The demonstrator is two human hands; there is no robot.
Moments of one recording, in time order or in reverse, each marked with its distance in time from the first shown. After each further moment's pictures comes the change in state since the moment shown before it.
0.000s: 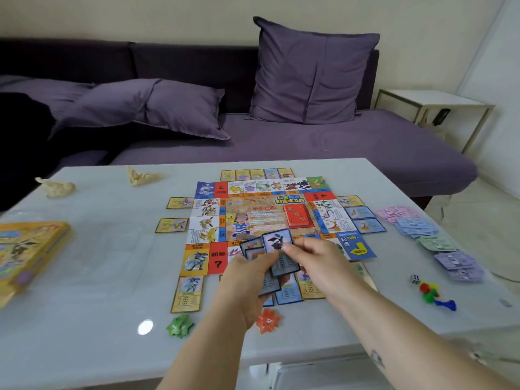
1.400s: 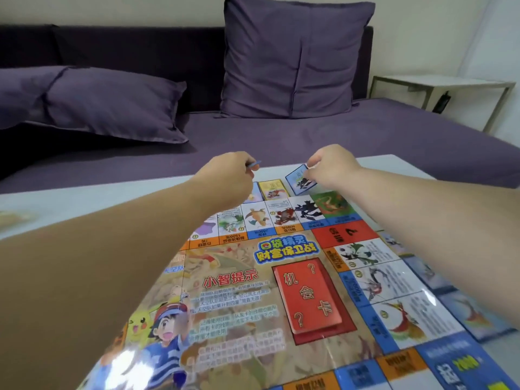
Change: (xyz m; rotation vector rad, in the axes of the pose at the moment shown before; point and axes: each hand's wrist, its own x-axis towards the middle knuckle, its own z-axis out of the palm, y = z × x) left_hand 0.307 0.124 0.079 1.446 -0.026 0.717; right_hand 0.372 0.034 -0.085 -0.763 0.302 -0.085
